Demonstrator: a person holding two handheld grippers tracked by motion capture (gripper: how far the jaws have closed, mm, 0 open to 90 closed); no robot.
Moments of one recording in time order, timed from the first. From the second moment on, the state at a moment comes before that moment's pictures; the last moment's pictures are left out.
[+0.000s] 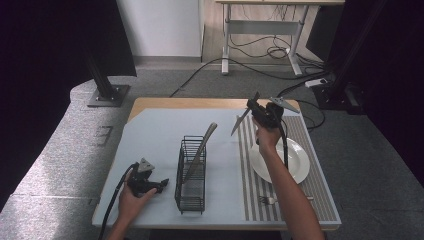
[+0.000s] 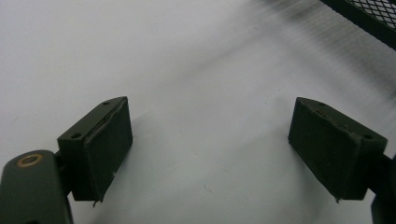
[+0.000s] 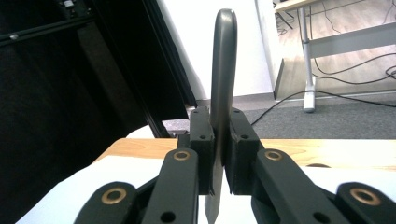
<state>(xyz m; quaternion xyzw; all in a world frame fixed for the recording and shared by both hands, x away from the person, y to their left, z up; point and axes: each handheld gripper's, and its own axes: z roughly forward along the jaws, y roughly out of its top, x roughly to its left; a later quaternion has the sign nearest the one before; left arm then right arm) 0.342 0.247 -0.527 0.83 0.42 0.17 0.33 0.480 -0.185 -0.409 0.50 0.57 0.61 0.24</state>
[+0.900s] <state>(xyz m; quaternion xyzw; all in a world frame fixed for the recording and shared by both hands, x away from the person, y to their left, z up) 0.342 0.247 -0.527 0.83 0.42 0.17 0.33 0.510 -0.225 -0.425 0.54 0.54 0.58 0.28</state>
